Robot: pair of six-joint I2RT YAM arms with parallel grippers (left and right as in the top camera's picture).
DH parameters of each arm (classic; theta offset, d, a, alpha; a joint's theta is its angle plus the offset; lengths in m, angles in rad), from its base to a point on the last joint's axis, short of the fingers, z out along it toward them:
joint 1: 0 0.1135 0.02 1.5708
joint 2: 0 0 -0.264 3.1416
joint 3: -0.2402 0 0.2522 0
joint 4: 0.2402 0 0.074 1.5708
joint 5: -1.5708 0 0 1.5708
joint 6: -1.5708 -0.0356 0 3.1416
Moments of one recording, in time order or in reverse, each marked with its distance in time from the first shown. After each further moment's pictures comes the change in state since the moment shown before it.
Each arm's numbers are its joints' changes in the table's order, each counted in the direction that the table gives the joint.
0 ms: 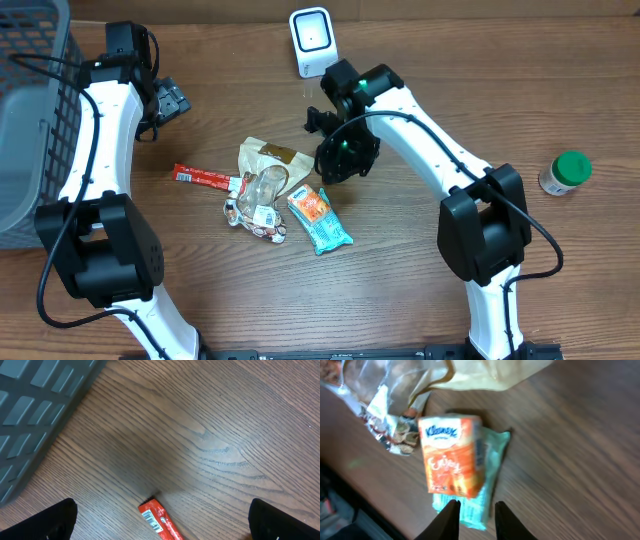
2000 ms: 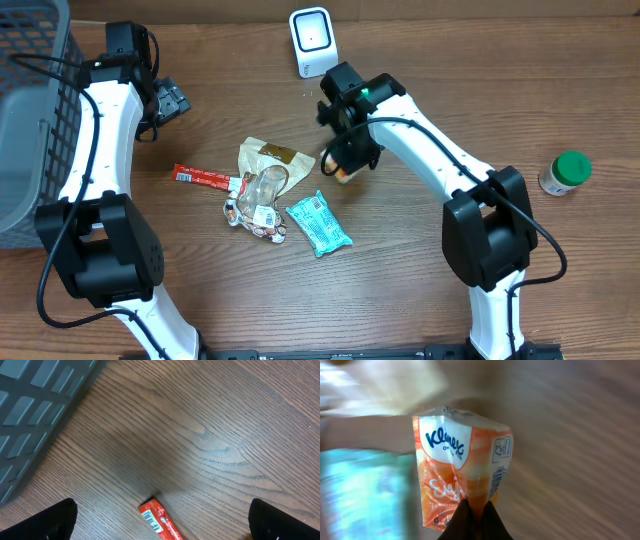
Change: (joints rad) left arm 0.000 0.000 0.000 0.000 0.000 0.000; right arm 0.002 0.039 0.084 -0.161 -0.376 -0.056
